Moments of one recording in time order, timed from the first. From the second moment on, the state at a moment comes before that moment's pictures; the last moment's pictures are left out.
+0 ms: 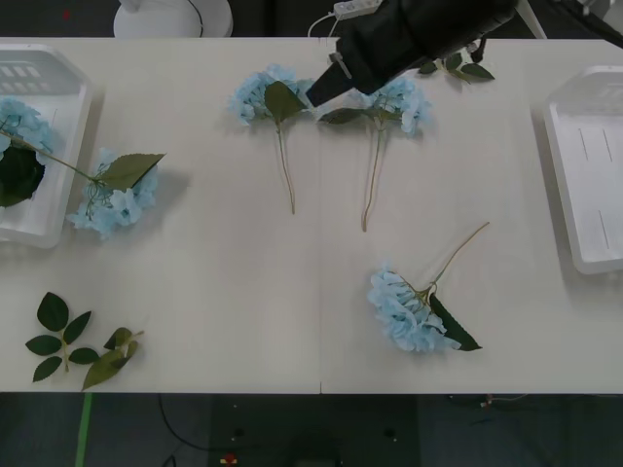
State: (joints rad) right arm -1.31 -0.79 0.79 -1.25 -1.72 1.18 1.85; left arm -0.32 1.11 0.36 -1.45 1.05 1.26 -1.55
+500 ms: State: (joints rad) right arm -1.05 -1.11 0.85 -1.55 -1.71 1.11 2.26; left arm -0.30 1.11 0.22 -1.34 0.87 1.05 -1.55
